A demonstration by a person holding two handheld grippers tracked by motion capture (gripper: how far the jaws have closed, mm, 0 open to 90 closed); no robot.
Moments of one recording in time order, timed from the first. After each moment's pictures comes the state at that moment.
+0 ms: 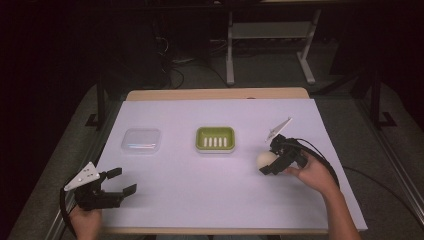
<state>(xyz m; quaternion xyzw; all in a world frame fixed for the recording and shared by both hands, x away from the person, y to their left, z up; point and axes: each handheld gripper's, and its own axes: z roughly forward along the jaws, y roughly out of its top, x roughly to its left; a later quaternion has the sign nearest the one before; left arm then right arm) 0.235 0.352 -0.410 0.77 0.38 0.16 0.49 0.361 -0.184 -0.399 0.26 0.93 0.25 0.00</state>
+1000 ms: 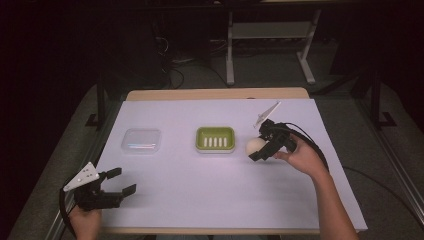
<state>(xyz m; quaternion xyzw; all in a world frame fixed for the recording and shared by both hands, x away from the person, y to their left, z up) 0.234 0.352 -0.409 0.77 0.38 0.16 0.49 0.390 -0.156 -0.369 0.23 0.93 0.27 0.01</state>
